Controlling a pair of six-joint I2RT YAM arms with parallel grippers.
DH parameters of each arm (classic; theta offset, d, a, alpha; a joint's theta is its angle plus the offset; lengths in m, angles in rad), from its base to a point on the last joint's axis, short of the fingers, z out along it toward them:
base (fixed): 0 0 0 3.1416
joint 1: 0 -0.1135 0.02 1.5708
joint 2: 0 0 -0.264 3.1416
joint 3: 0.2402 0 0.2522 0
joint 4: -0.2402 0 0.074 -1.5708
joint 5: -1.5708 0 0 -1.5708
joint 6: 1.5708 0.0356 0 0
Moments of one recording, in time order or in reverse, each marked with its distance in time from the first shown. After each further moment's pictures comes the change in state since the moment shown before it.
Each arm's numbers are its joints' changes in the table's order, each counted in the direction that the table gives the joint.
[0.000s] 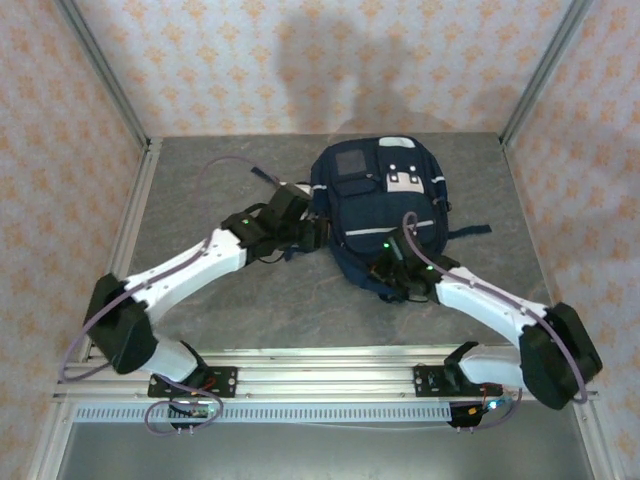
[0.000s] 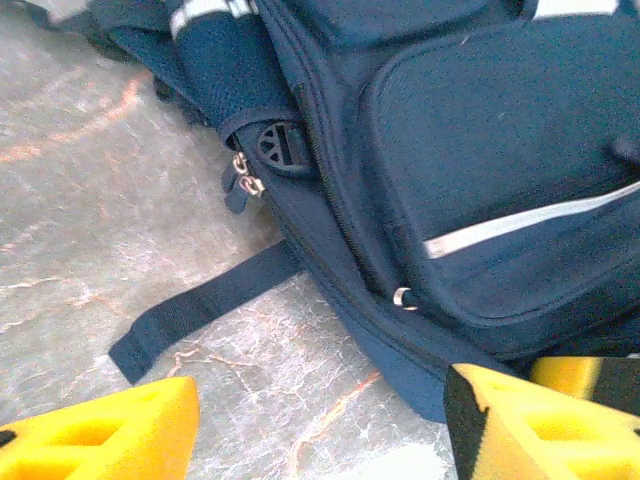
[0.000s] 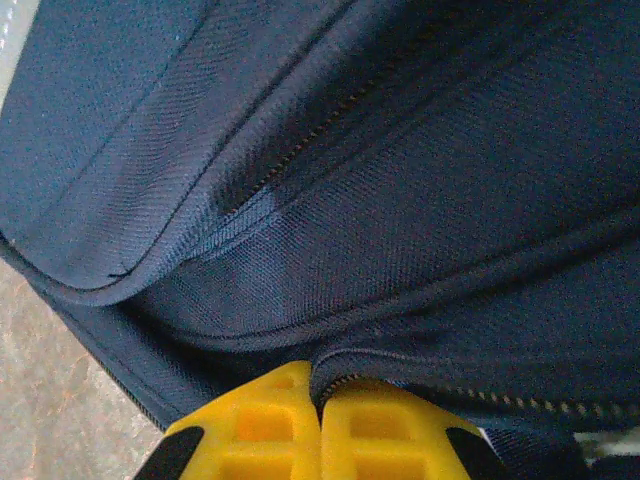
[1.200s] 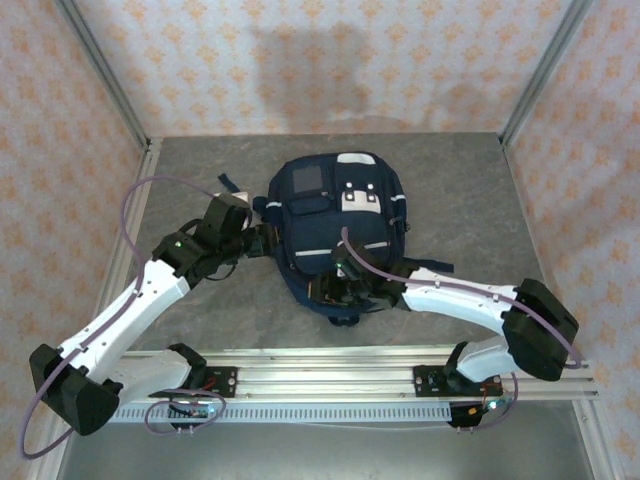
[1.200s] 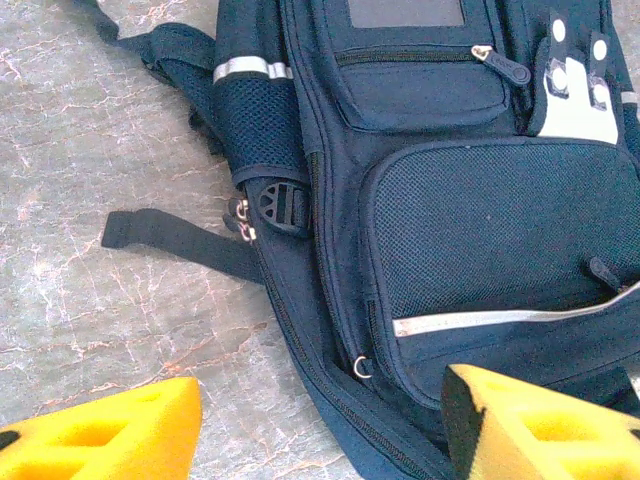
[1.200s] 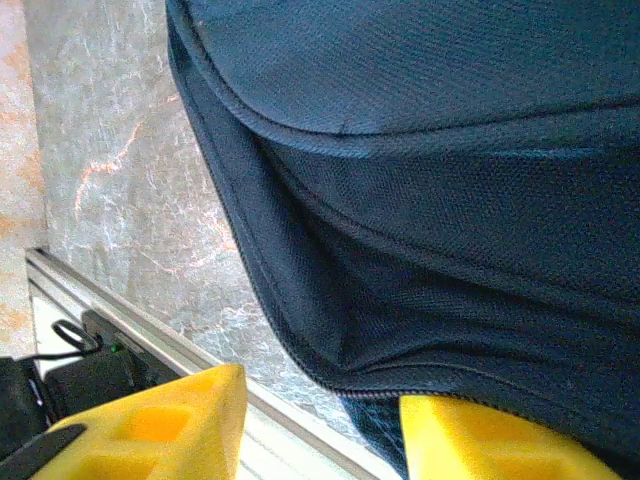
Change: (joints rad) left arm -0.171 -0.325 -0.149 -0.197 -0.019 -0.045; right arm -0.319 0.112 0.139 0.049 0.212 -0.161
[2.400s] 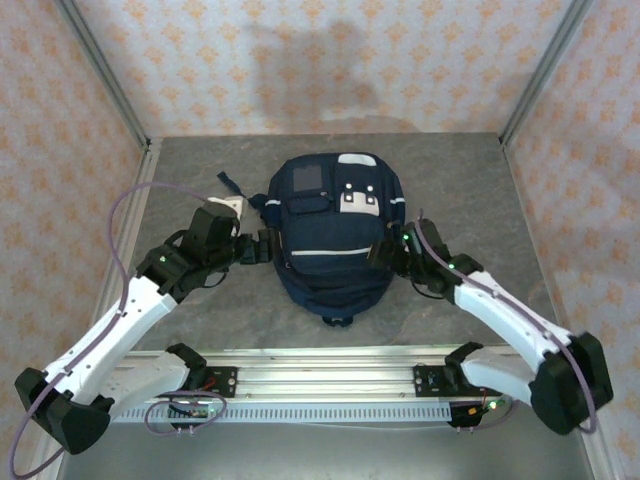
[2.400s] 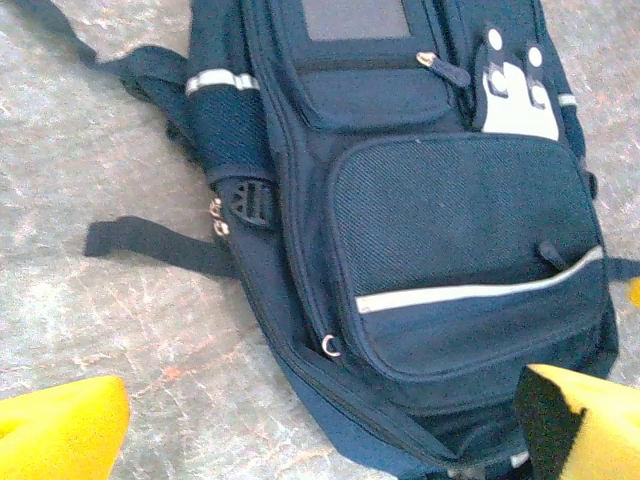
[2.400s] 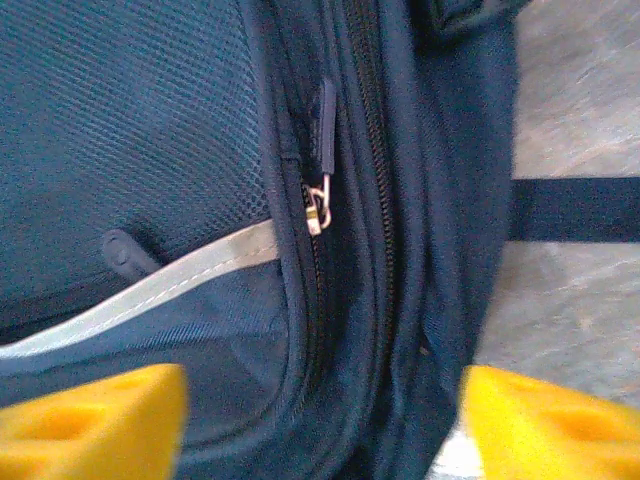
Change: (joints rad) left arm 0.000 -0.118 -0.045 0.014 -0.013 0.080; right arm 0.452 -0.329 -0.111 -0.210 -0.235 -0.257
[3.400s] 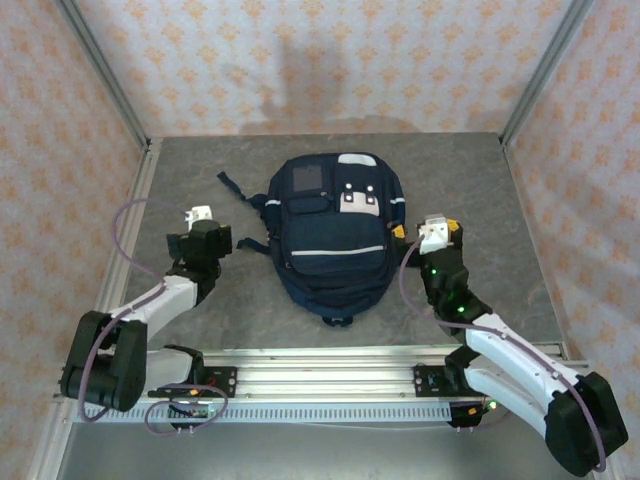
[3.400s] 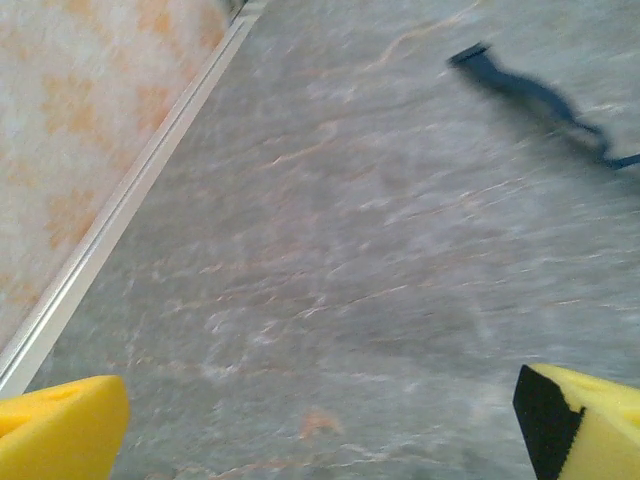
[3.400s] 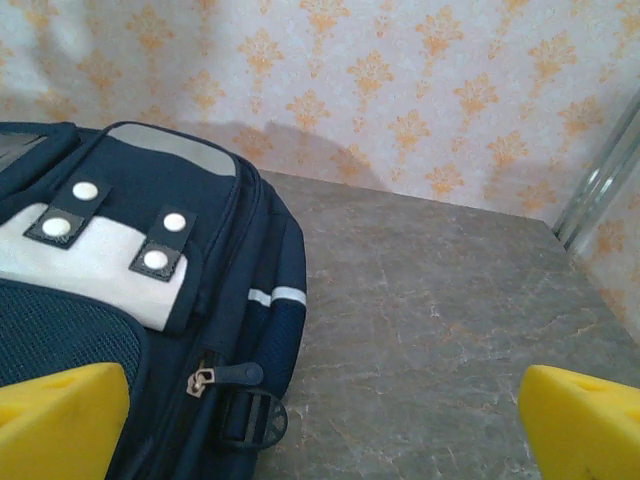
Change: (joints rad) left arm -0.377 0.280 -0.541 0.954 0.475 0.397; right arm 0.000 -0.213 -0.395 0.870 -0.443 -0.810
